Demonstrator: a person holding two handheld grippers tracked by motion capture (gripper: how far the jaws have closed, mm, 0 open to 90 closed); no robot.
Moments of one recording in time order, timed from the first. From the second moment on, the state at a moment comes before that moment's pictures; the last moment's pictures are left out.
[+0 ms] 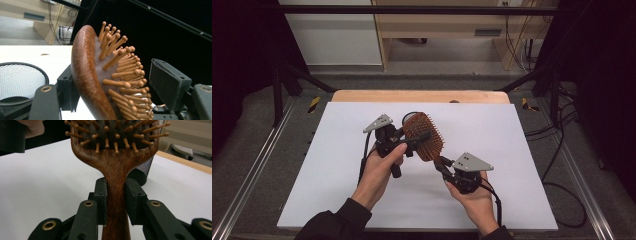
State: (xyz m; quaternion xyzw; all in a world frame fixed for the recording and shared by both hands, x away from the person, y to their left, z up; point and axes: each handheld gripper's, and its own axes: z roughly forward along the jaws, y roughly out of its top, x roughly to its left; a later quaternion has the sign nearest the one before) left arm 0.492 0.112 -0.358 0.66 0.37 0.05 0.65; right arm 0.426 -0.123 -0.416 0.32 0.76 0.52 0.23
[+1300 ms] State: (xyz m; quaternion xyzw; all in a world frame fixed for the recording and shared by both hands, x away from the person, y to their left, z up) left arm 0.489 0.108 -0.361 0.65 0.40 0.02 0.65; right arm 0.432 -0.120 -0.429 0.33 0.77 0.51 0.20
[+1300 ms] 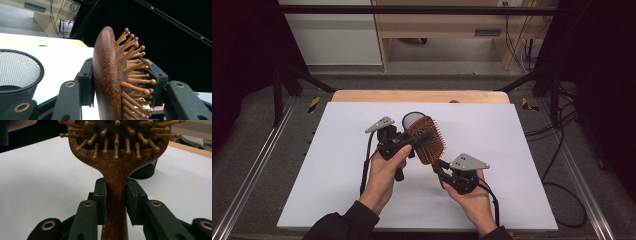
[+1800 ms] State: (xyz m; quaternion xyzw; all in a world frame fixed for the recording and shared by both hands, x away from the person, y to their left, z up) left arm 0.495 0.105 -0.365 0.65 0.40 0.03 0.65; right arm 0.431 -0.130 -0.429 0.35 0.75 0.52 0.19
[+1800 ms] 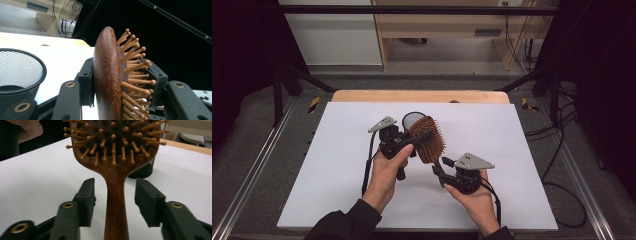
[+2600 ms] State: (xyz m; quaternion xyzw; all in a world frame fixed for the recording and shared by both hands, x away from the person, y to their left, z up) left arm 0.500 0.129 -0.333 0.63 0.40 0.06 0.66; right arm 0.429 -0.171 -0.432 0.36 0.73 0.54 0.23
